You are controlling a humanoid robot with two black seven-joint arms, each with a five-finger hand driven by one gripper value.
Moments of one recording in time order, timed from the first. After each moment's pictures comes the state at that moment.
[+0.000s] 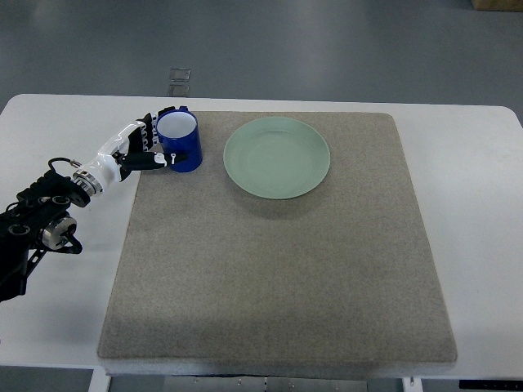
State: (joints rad) left arm -0.67 0.33 -0.69 -0.62 0.76 -0.25 -0.50; right arm 0.02 0.00 0.01 0.08 -0.06 0.19 0.23
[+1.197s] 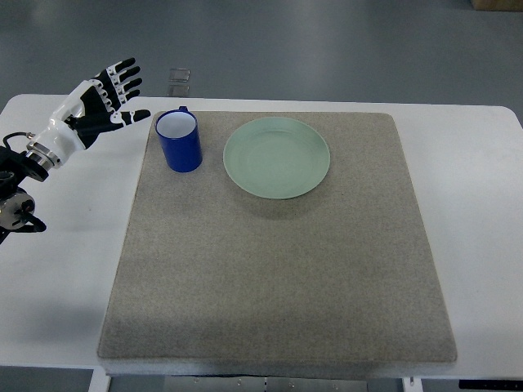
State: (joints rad) left arm -0.67 0.54 -0.79 -0.85 0.45 -0.31 -0.50; right arm 0.02 0.00 0.01 0.08 -0.06 0.19 0.23
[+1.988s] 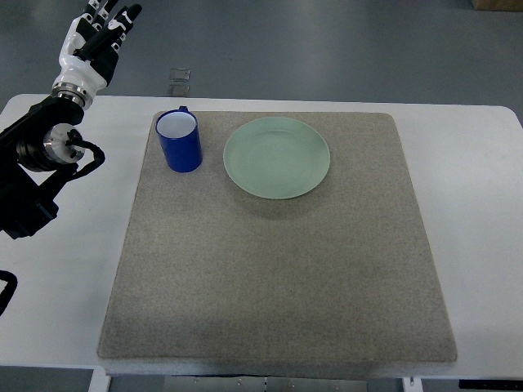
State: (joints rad) left arm -0.87 0.31 -0.82 -0.70 0.12 -0.04 -0.37; right arm 0.02 0.00 0.01 0.08 -0.06 0.19 0.23
